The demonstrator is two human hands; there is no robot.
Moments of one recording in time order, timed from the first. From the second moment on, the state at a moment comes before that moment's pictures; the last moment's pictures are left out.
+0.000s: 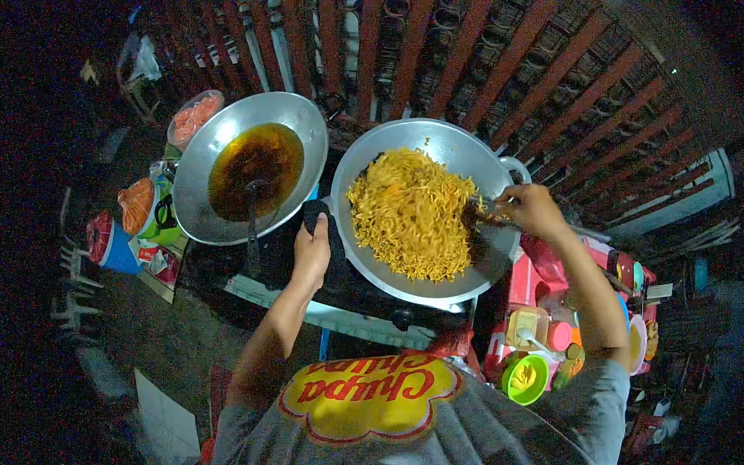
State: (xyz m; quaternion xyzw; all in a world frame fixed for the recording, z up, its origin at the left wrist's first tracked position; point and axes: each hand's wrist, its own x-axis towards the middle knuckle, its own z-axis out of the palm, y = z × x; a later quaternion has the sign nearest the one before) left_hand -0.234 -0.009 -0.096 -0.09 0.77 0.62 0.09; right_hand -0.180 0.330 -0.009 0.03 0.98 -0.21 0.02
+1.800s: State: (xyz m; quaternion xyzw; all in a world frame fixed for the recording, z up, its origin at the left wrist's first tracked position) left_hand -0.230 -0.012 -0.094 -0.10 0.75 0.64 0.12; right_hand -0.147 0.262 0.077 -0.06 0.94 0.32 -0.07
